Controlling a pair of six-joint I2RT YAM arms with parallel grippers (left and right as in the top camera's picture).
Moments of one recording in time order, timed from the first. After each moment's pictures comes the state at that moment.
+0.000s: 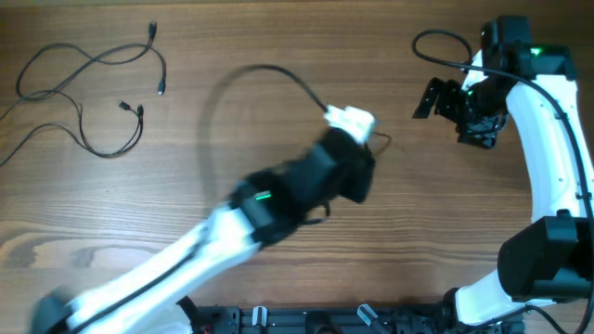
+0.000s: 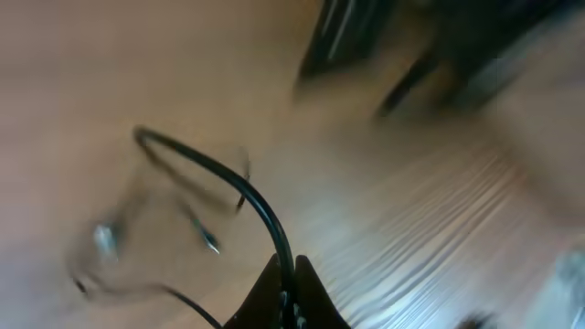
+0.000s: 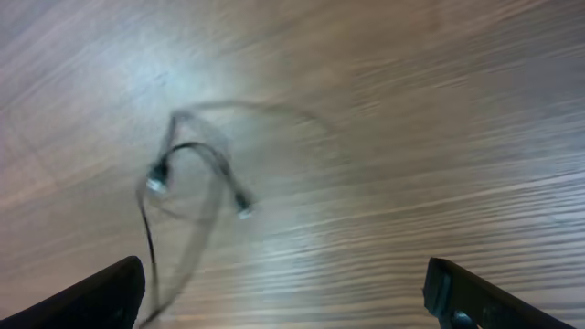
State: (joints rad) left arm -0.91 1.35 1.16 -0.40 -0.04 -0.50; right arm -0.03 1.74 1.60 -1.31 -0.23 0.35
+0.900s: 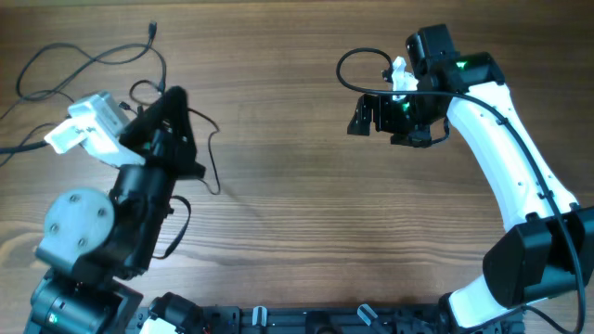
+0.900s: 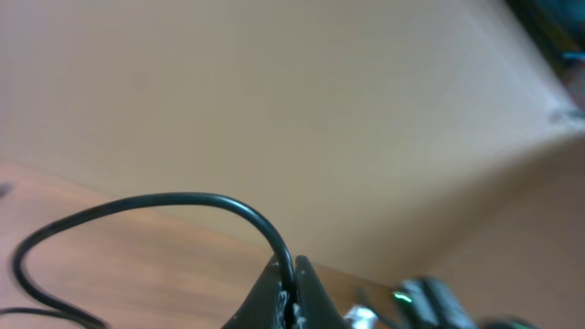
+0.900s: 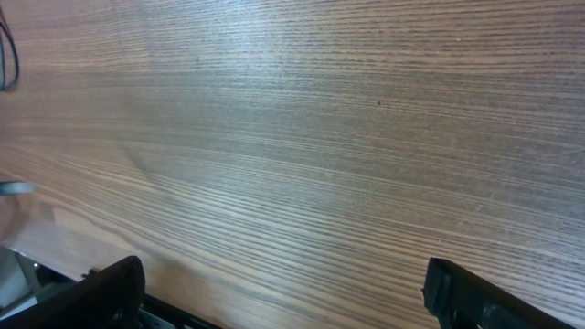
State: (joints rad) left arm -0.46 0.77 1.18 -0.44 -0.28 -0.62; right arm 0.22 1.74 1.54 -1.19 -0.40 0.28
